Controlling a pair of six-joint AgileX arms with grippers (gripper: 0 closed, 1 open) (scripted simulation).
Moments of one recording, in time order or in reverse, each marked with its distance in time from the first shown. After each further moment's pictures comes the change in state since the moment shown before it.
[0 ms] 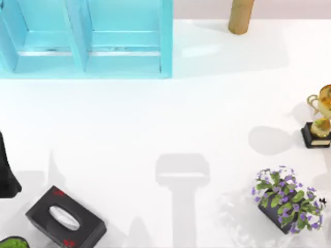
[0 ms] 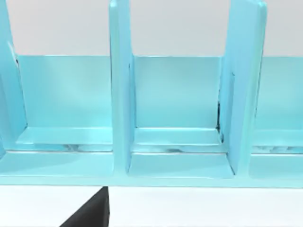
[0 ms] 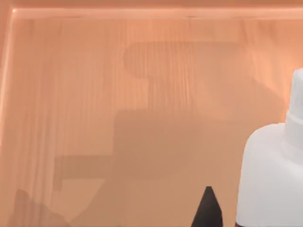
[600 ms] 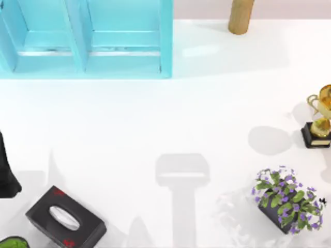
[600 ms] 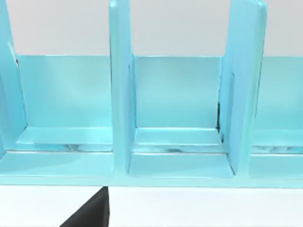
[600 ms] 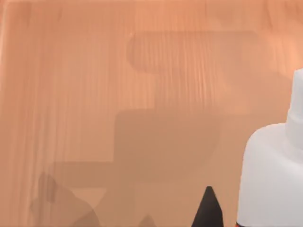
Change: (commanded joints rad) left arm 0.000 0.000 0.000 0.000 0.000 0.000; right arm 0.028 0.069 -0.034 0.089 0.014 0.026
